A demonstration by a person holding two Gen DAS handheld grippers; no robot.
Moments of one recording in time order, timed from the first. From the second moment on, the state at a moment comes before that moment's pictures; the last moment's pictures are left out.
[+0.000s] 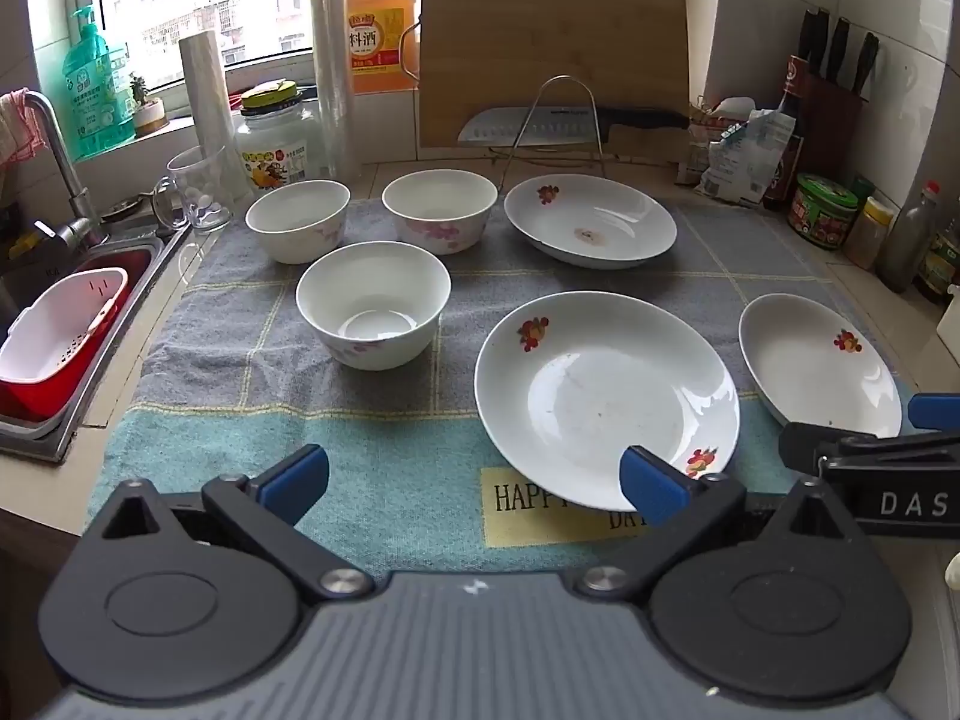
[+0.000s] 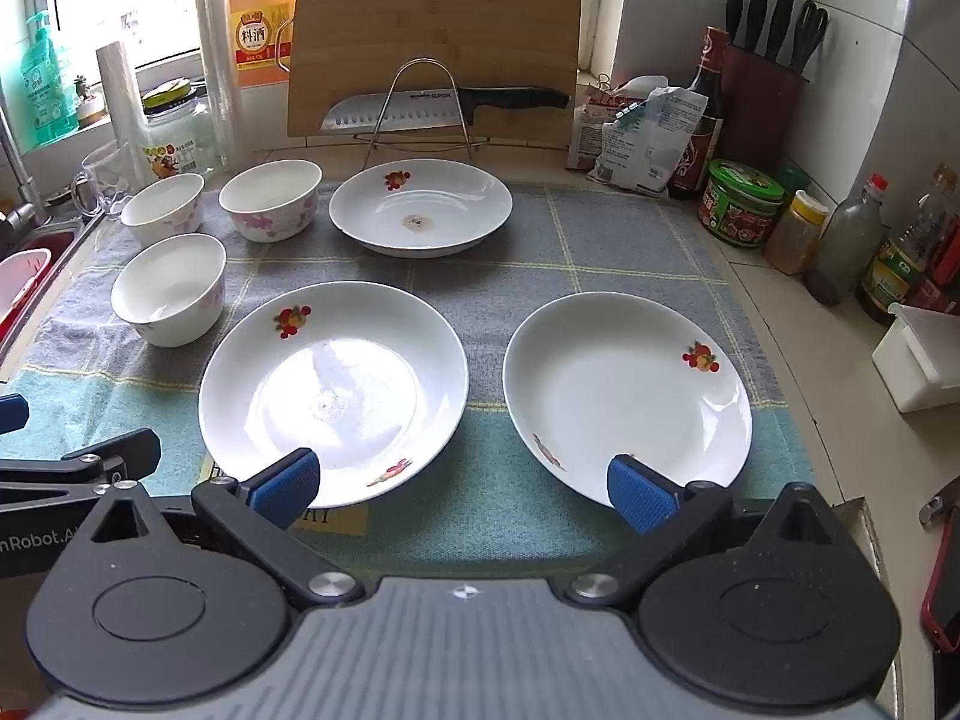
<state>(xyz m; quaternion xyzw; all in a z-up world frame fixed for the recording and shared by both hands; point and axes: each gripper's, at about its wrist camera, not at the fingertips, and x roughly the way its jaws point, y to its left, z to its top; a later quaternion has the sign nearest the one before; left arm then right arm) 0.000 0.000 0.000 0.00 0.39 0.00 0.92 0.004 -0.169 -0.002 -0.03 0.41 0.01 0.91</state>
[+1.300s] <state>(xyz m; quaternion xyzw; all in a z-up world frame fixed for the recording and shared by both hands) 0.001 -0.002 0.004 0.00 0.39 0.00 0.92 0.007 -0.173 0.000 -0.03 0.41 0.01 0.91</state>
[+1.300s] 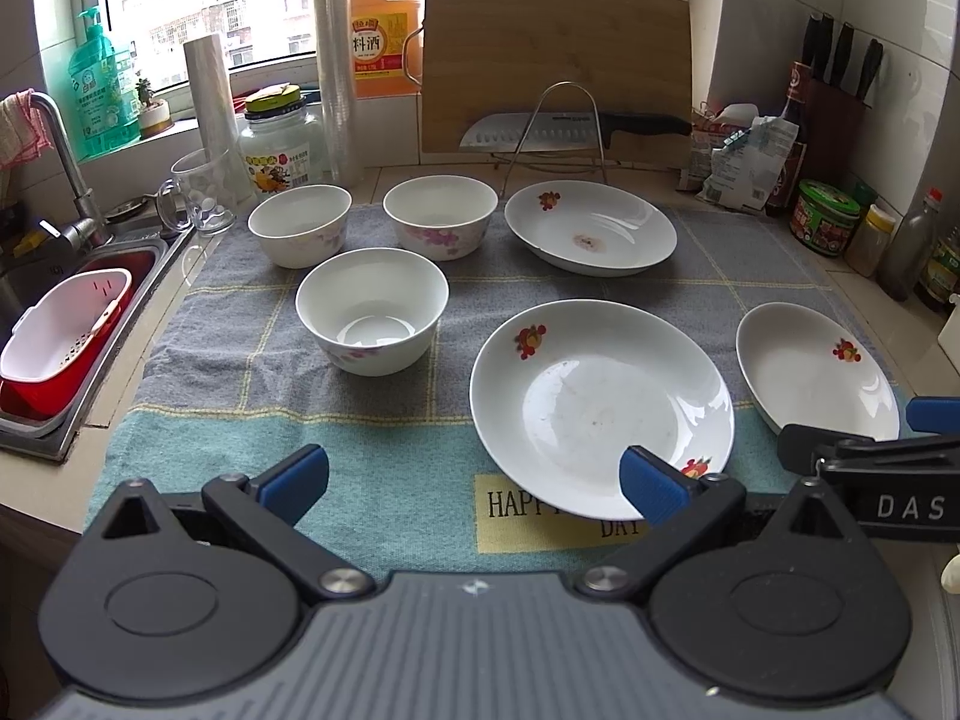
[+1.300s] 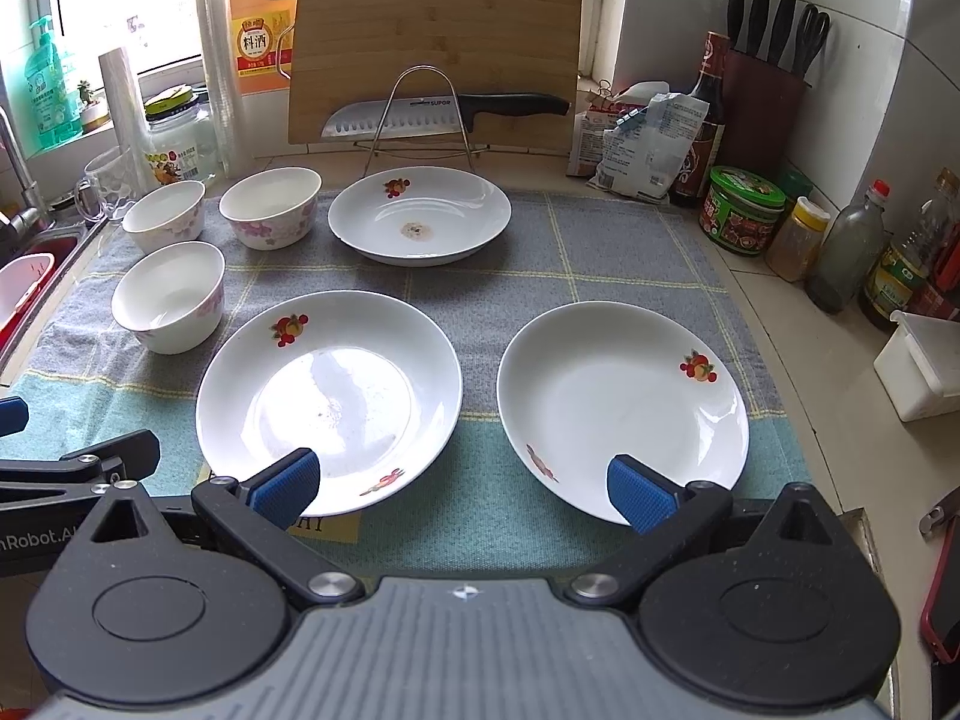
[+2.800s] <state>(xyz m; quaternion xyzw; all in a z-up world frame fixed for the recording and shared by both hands) -0.008 -0.005 0.011 0.00 0.39 0.01 0.92 -0.001 -0.173 0.007 -0.03 0.40 0.02 0.91</state>
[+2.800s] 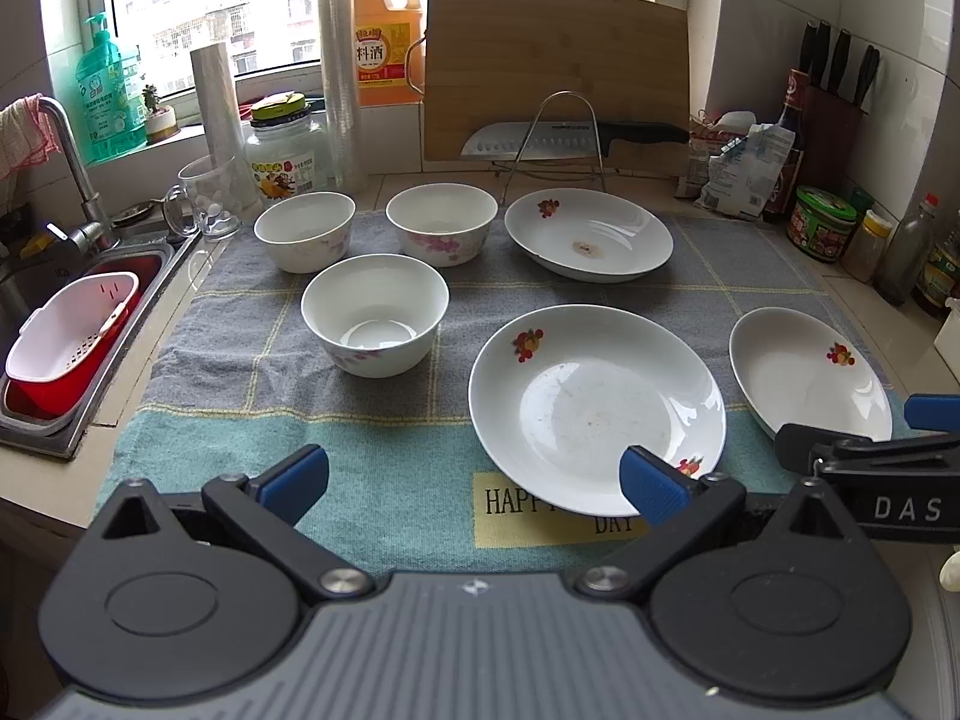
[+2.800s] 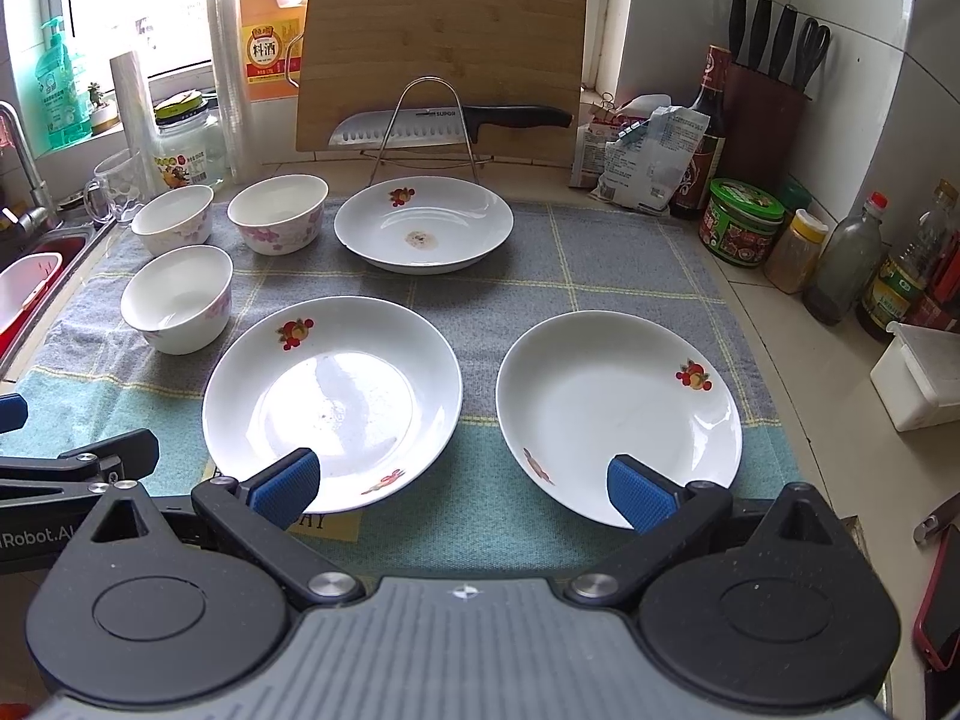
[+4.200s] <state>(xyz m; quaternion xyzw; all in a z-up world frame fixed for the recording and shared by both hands) -0.020 -0.066 0.004 -0.01 0.36 -0.04 0.93 -0.013 -0.287 -0.028 -0.03 0.37 0.06 0.93</state>
